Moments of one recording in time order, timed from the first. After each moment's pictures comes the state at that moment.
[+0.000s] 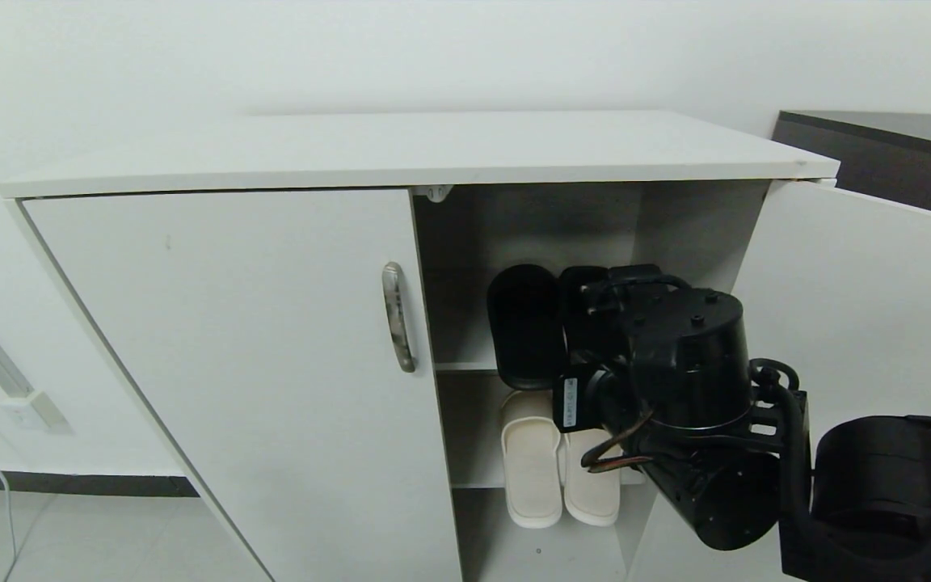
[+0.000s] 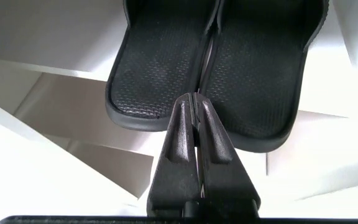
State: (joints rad) left arm 0.00 0.00 0.00 0.00 -0.02 0.00; right arm 0.95 1.78 -0.97 -0.52 -0.68 0.26
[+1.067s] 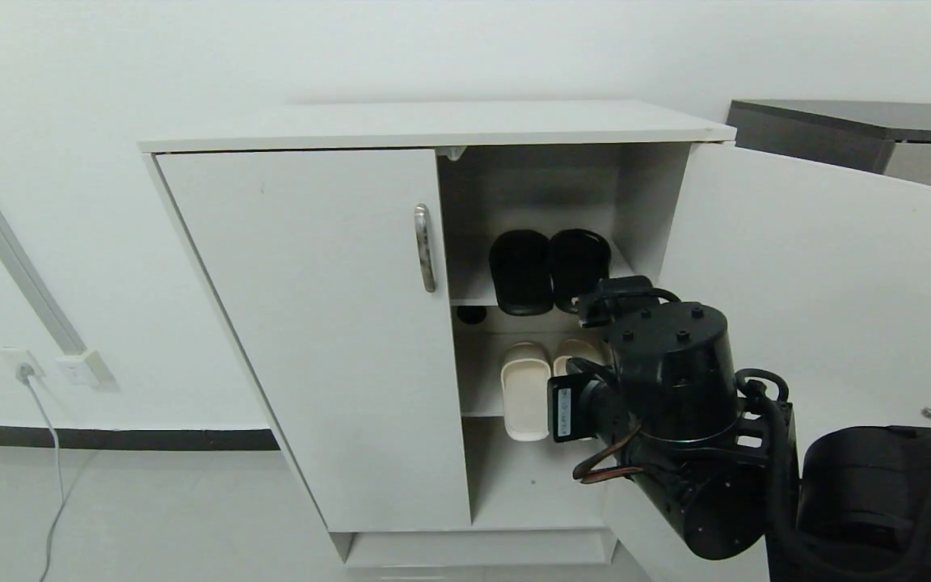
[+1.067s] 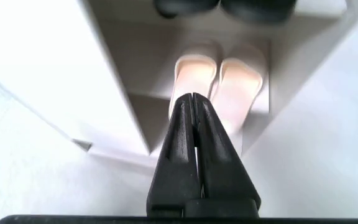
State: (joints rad) left arm 0.00 0.00 0.00 0.00 -0.02 0.00; right arm 0.95 1.80 -0.96 -0.54 -0.68 0.26
